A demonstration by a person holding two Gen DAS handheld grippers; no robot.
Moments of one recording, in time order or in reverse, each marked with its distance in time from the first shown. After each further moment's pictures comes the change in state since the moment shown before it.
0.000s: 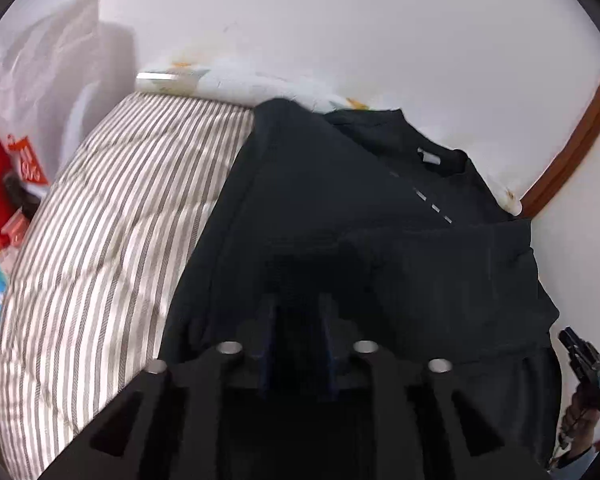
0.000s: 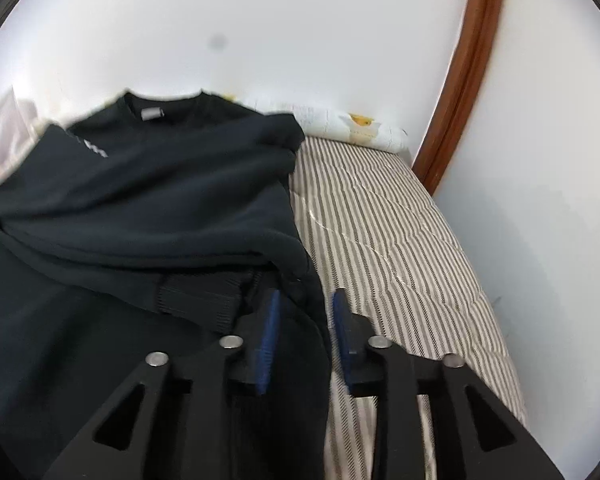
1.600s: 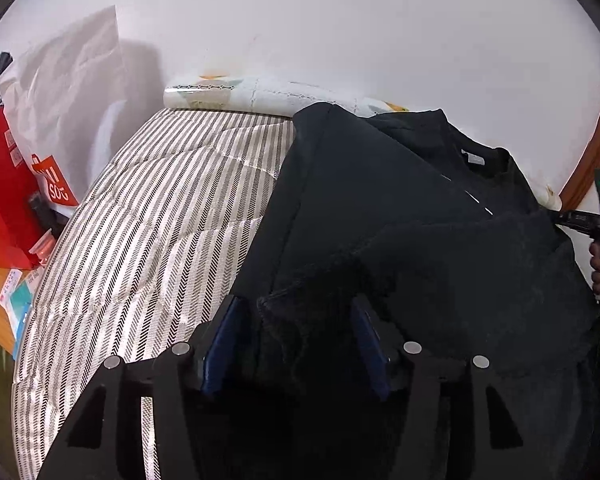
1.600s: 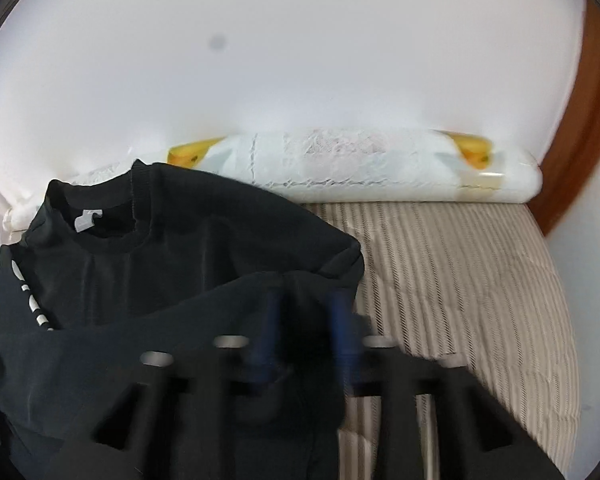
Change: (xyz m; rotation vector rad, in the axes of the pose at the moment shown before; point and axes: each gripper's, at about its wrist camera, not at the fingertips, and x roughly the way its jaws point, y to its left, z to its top) left arm 0.020 0.012 -0.002 0.029 -0.052 0.149; right arm 0.216 0.023 0.192 0.093 0.182 0.201
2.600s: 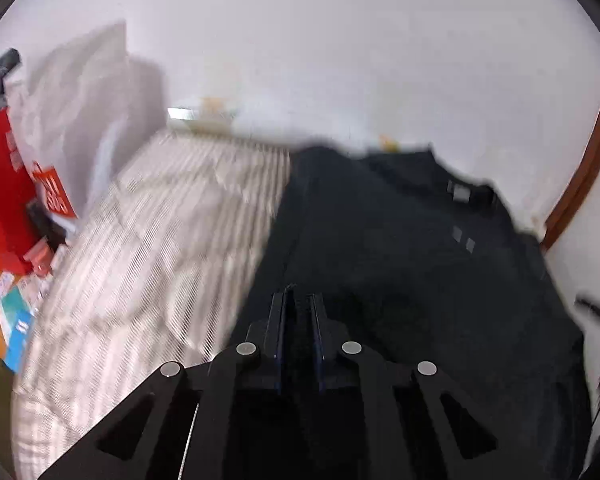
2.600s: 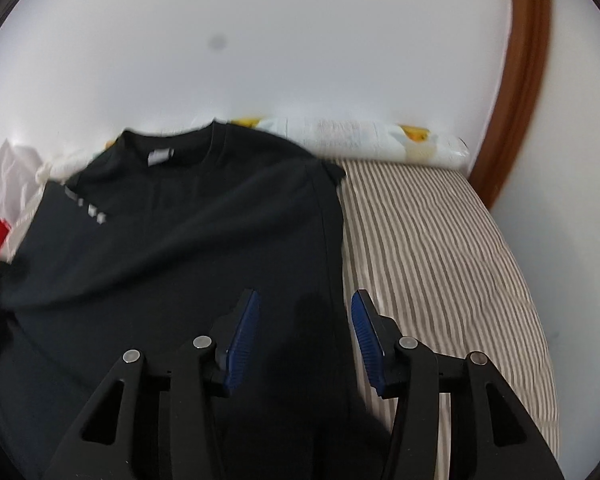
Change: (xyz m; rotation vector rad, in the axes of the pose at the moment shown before) left arm -0.025 0.010 0.014 -0.048 -0.111 -0.057; right arm -0.124 0.014 -0.141 -0.037 -0.107 -0.067
